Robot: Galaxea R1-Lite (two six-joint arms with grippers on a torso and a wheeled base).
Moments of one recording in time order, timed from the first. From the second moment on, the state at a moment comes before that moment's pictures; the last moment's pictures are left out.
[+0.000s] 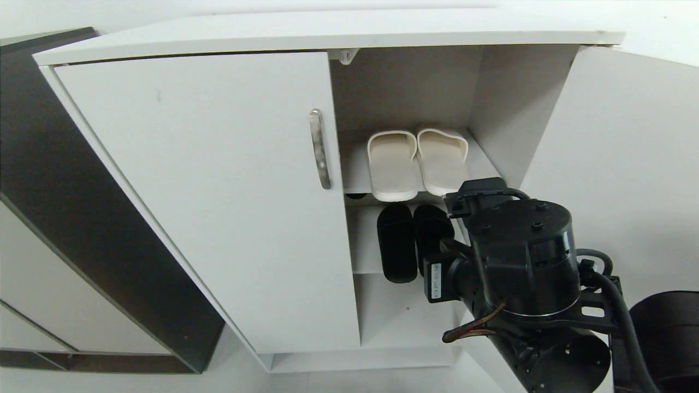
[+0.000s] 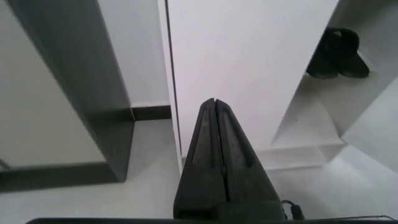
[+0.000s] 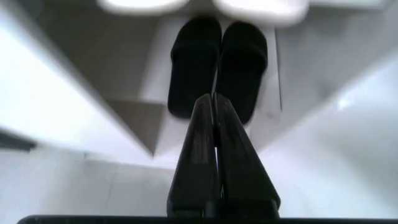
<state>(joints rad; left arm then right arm) 0.00 0.00 0.00 0.00 -0.03 0.00 1.02 1.70 -0.94 -0.42 -0.86 0.26</state>
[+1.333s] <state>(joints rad) 0.00 0.00 0.00 0.00 -0.03 -0.01 1.02 1.69 -0.90 -0.44 -0.86 0.23</state>
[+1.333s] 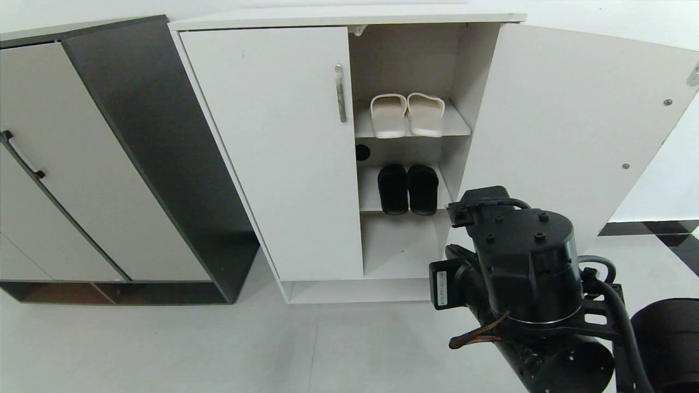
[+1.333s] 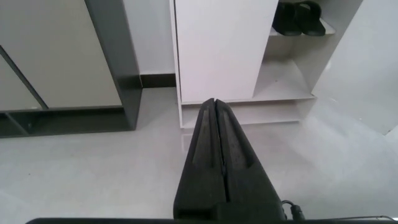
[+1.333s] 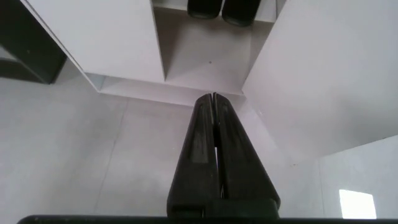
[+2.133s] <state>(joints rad) 0.00 0.00 0.00 0.00 -0.03 -0.01 1.02 1.70 -0.90 -0.44 -0.86 0.22</state>
